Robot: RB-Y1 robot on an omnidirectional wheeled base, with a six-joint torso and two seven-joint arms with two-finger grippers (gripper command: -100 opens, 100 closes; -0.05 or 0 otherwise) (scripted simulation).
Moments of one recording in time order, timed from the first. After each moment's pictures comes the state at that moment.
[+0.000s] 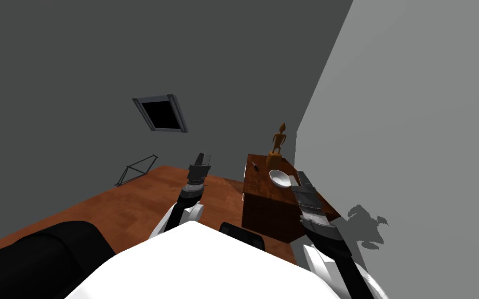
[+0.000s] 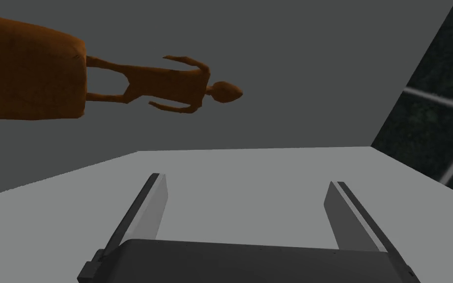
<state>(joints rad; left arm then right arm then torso) 0.54 0.04 -0.03 -2.33 -0.11 -0.63 0.06 0.52 -0.23 0.02 -2.24 0.06 -0.41 -0.04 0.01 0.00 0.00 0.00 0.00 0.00</state>
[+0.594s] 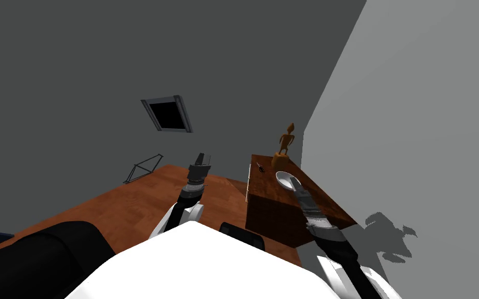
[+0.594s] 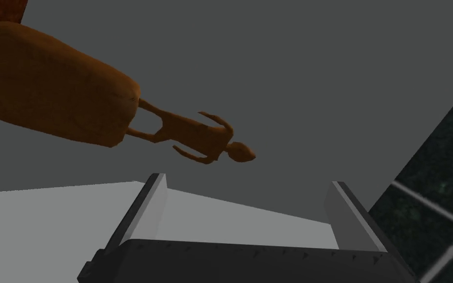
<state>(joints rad) 0.54 0.04 -0.03 -2.33 -0.11 -0.63 0.06 0.52 -0.42 -0.02 -2.11 0.13 -0.42 0.02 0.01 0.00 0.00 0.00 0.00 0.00</state>
